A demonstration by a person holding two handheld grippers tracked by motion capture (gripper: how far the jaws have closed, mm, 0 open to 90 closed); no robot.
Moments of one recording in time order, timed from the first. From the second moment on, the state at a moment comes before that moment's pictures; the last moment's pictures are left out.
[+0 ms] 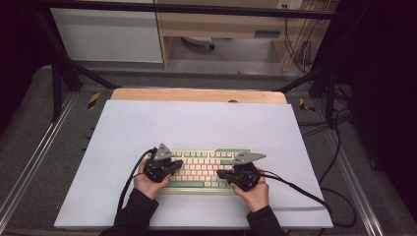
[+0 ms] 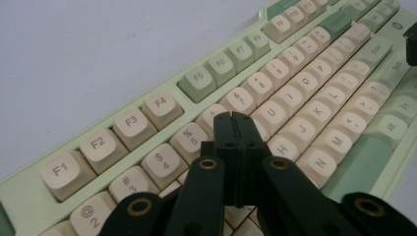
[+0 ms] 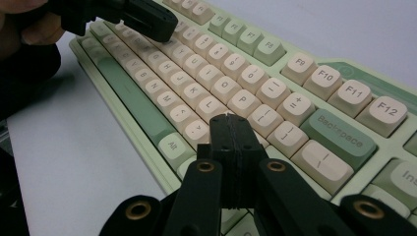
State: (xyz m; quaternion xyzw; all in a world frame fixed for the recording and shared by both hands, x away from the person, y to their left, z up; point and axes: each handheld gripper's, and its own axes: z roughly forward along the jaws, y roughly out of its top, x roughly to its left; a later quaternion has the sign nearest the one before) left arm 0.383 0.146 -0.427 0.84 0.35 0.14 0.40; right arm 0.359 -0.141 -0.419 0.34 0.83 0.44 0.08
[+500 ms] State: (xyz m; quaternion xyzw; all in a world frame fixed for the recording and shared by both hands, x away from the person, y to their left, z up) left arm 0.382 0.144 -0.429 0.84 0.34 0.15 0.40; right arm 0.359 -0.141 -0.420 0.34 0.83 0.44 0.08
